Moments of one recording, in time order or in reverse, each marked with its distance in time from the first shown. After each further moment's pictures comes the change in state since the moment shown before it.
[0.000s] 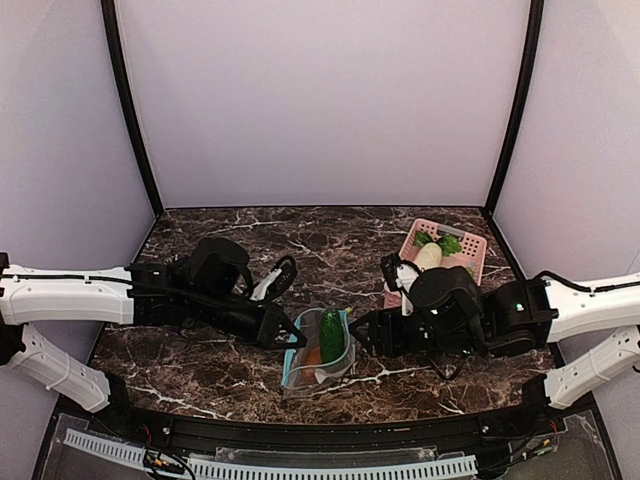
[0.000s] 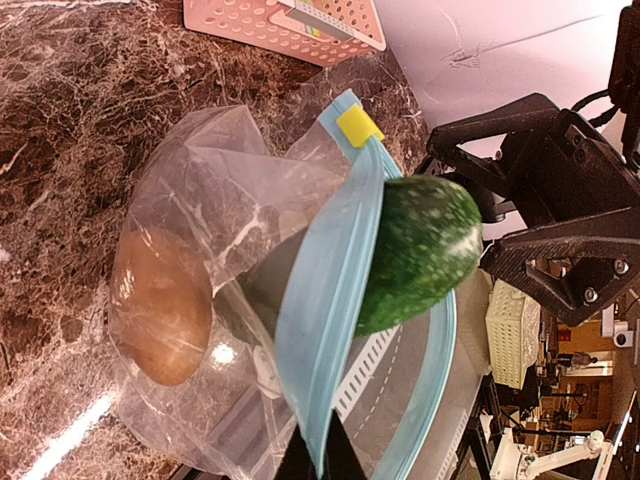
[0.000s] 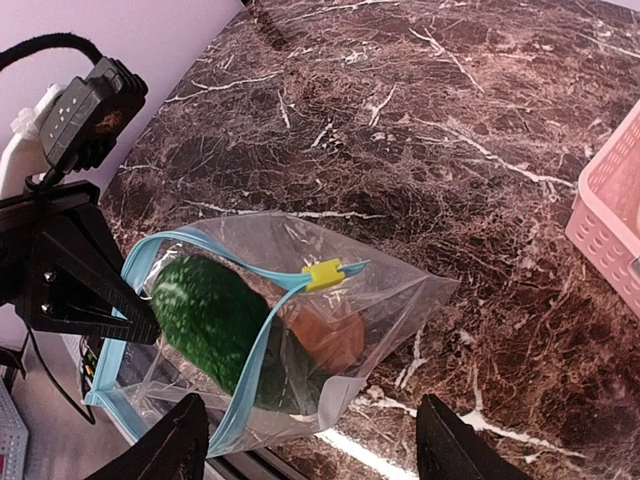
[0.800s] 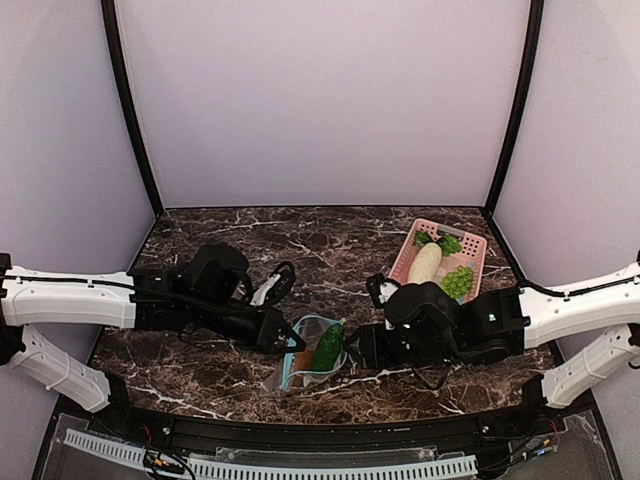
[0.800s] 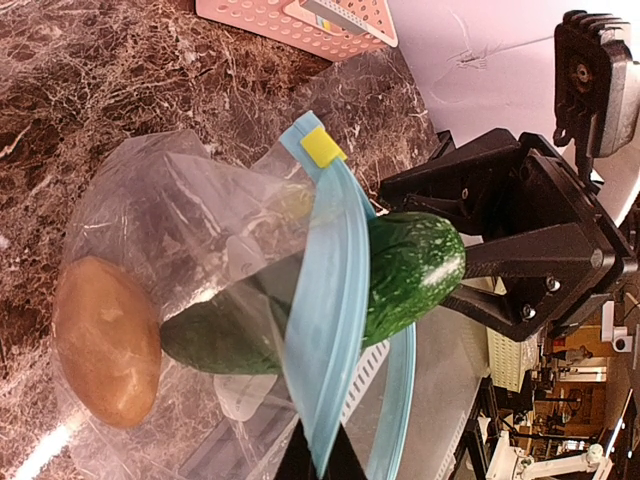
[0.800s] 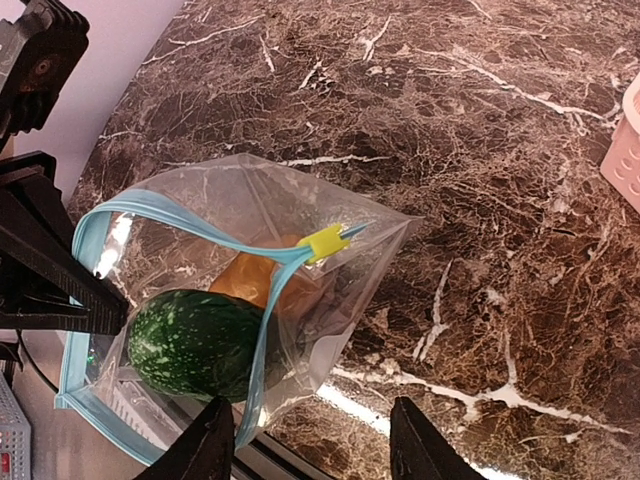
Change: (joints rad) left arm 0.000 0.000 -0.043 0.038 0.001 -0.026; right arm 0.000 0.106 -0.019 0.031 -0.071 0.103
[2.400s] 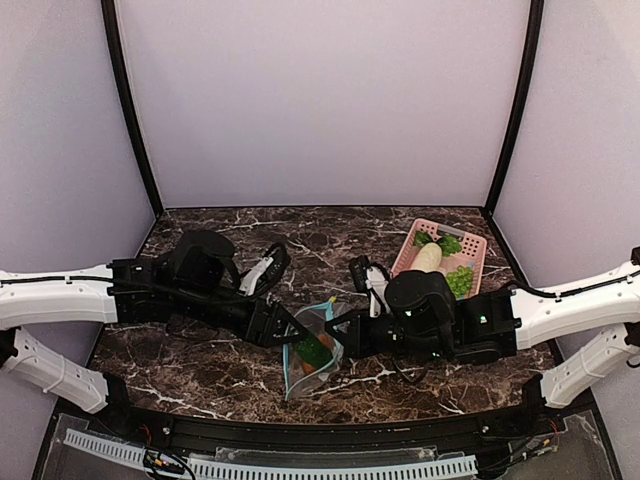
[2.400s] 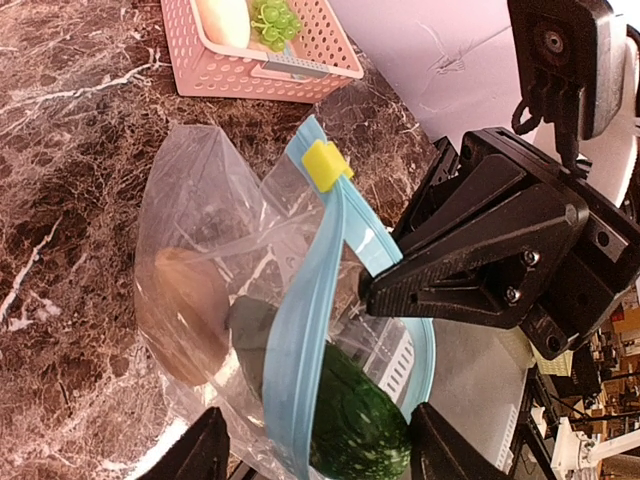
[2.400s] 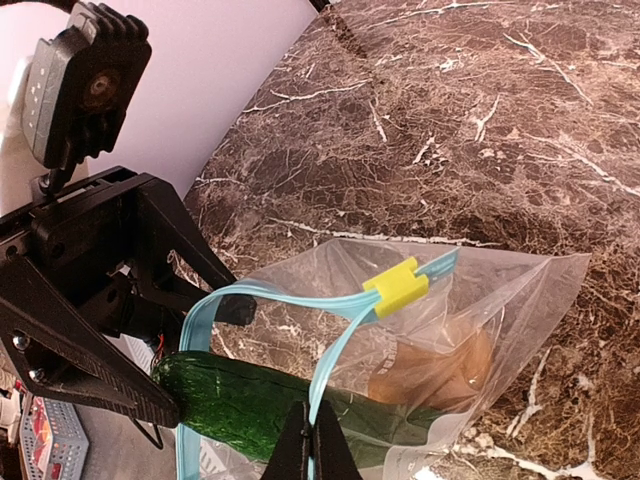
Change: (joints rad) left arm -0.008 -0.083 0.061 -0.090 -0.091 0.189; right arm 0.000 0.041 0.007 0.300 -0.045 -0.074
